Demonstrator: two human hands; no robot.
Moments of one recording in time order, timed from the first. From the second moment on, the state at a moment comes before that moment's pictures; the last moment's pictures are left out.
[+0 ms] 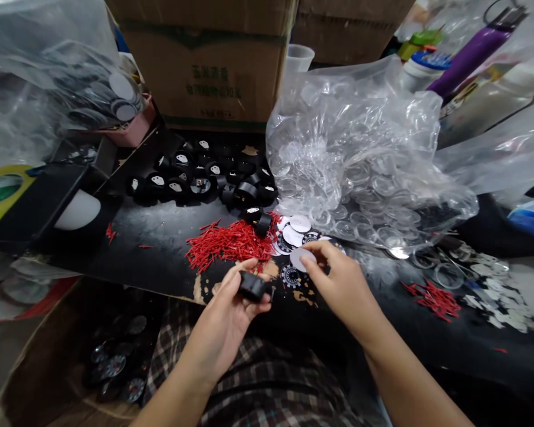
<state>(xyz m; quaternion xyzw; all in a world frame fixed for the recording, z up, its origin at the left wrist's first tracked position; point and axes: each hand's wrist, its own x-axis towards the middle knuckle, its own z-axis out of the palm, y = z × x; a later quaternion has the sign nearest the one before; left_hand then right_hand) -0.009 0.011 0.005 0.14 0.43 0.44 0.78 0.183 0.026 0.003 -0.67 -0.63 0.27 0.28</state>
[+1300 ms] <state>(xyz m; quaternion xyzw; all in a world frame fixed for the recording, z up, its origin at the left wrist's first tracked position) 0.015 -0.004 -0.012 0.24 0.41 0.42 0.77 0.171 0.019 0.018 -0.62 -0.57 0.46 0.27</state>
